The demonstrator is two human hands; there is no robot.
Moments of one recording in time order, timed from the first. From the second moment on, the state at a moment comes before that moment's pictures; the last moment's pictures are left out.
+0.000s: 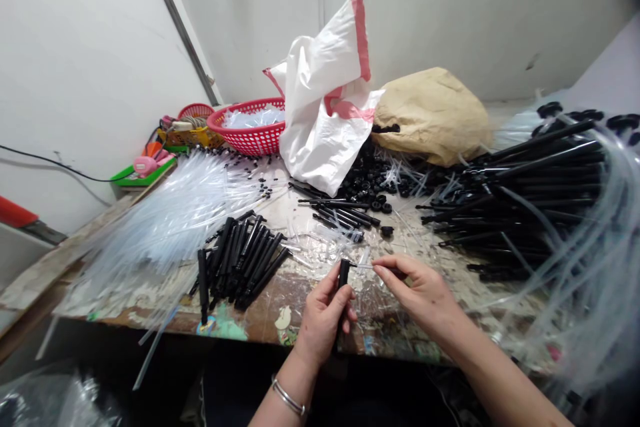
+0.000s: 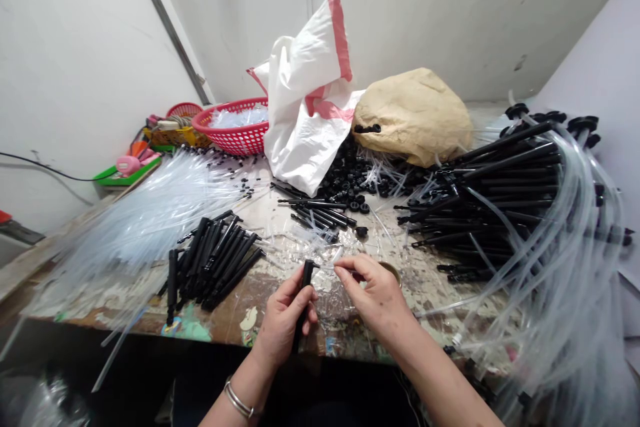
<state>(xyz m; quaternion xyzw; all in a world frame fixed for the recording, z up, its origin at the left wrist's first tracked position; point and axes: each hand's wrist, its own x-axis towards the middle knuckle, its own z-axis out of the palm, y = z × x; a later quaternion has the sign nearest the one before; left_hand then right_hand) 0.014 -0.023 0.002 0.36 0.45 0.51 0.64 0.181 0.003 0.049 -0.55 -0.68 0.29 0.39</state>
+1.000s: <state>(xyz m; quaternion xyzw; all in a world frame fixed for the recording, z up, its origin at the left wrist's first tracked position) 0.012 -0.019 0.002 0.45 0.45 0.45 0.63 0.175 0.005 0.041 -0.51 -0.80 0.22 0.23</state>
